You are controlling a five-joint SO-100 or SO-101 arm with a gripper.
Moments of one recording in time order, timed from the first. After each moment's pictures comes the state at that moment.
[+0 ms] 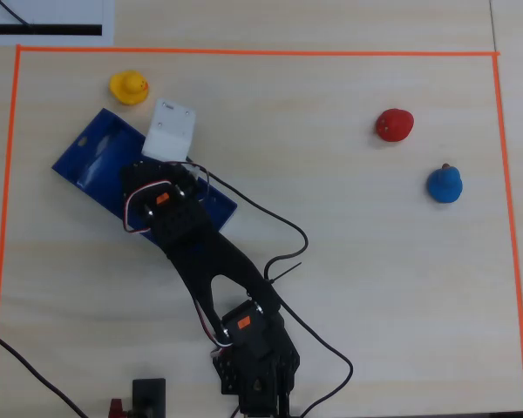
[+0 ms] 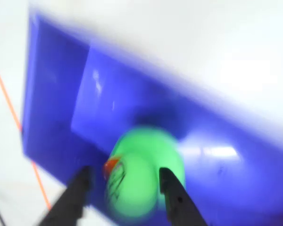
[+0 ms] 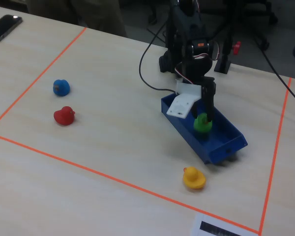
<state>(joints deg) -26.9 100.5 113.1 44.2 -39.1</state>
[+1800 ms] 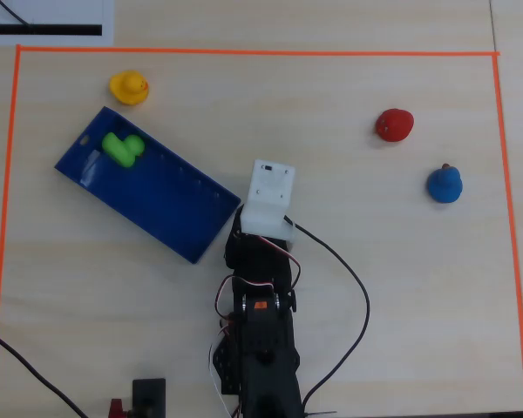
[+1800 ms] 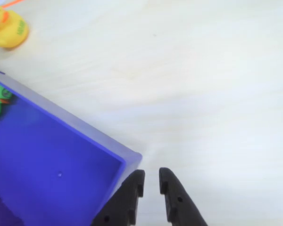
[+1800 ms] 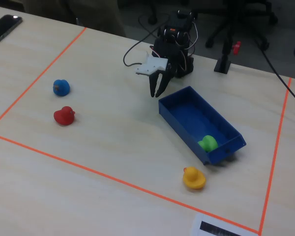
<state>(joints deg) 1.1 189.4 178.5 46.8 -70.4</state>
